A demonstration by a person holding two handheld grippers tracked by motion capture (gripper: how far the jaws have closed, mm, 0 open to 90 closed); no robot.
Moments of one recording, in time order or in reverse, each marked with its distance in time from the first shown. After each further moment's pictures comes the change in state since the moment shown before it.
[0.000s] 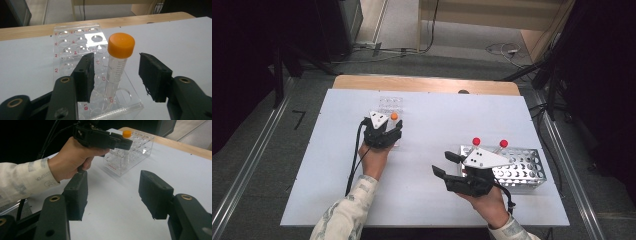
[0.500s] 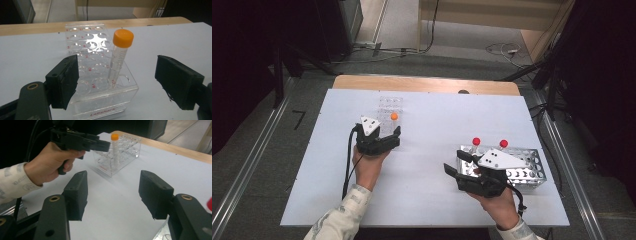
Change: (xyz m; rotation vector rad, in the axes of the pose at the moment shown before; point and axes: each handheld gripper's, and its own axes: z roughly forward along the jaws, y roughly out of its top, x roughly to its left) left arm 0.005 -0.002 -0.031 -0.024 0.024 -0.039; right arm -0.013 -0.004 -0.024 -0.033 -0.048 0.026
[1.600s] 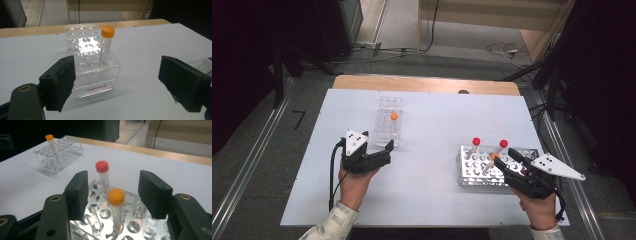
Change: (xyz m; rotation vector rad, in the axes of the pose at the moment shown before) left arm 0.000 -0.010 -0.058 -0.020 -0.080 0.026; right arm -0.072 -0.044 -0.064 -0.061 -0.293 0.109
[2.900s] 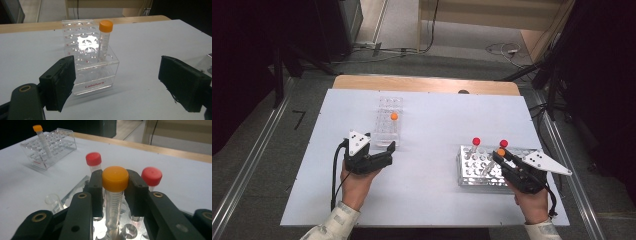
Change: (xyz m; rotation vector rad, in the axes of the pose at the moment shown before) left arm -0.002 -0.004 0.005 0.021 -0.003 0.000; right arm 0.000 -0.002 0.020 0.005 -0.023 -0.038
